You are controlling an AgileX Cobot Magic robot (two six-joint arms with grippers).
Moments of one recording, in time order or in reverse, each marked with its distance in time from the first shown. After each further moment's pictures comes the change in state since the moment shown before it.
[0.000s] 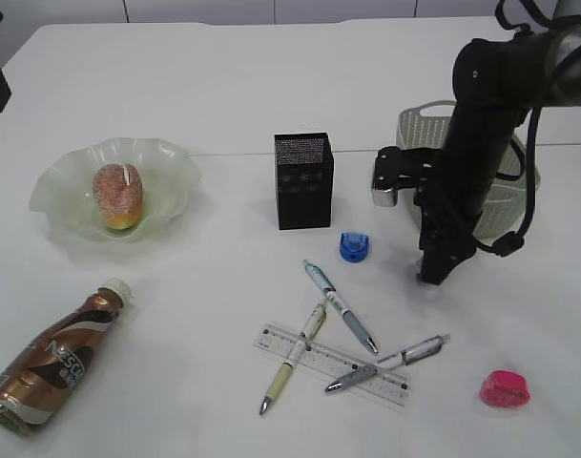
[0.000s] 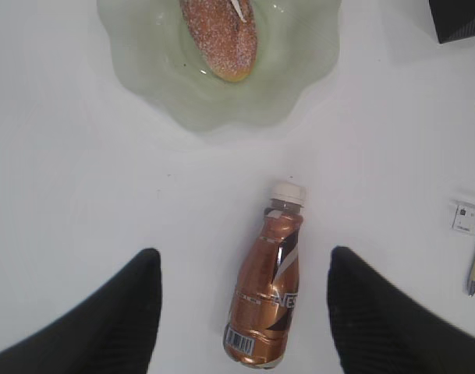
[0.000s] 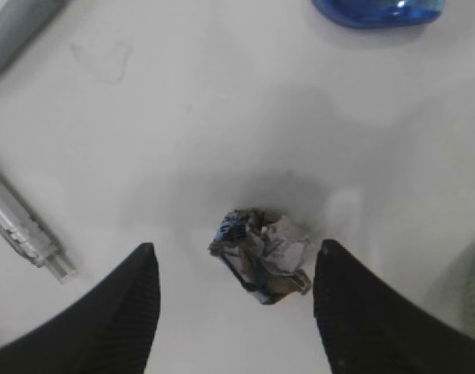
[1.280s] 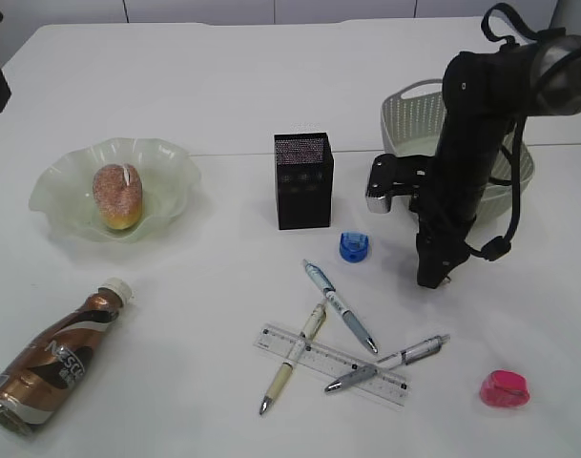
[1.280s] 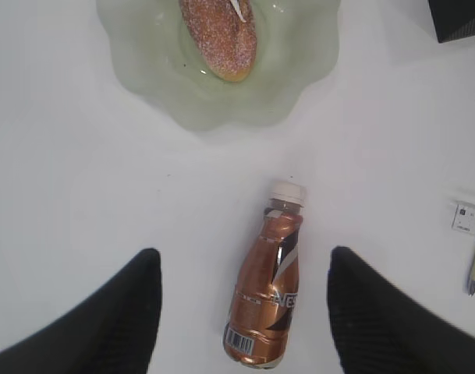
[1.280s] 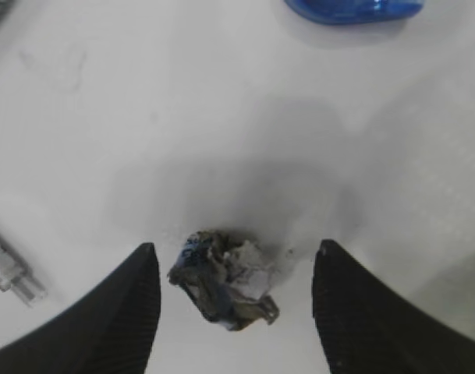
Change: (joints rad) left arm 0.000 0.000 0.000 0.000 0.000 0.002; right arm 0.008 0.037 -0.017 -0.029 -0.020 0.049
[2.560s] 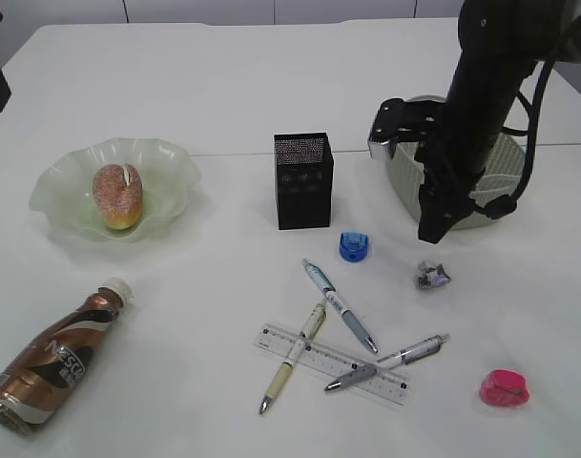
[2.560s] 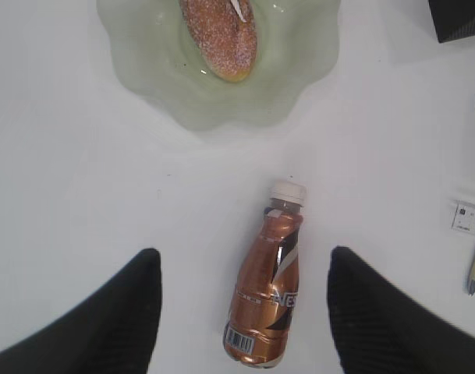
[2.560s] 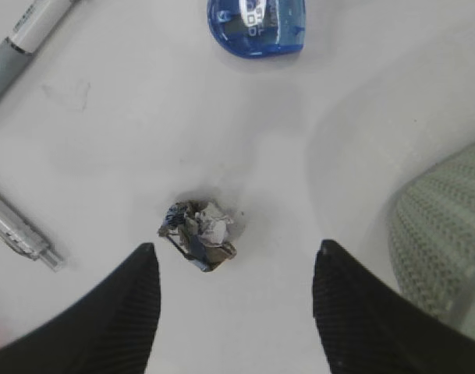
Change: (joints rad) left arm 0.000 0.000 0.000 0.000 0.000 0.000; right arm 0.000 -0.081 -0.090 -0.008 0.077 0.062
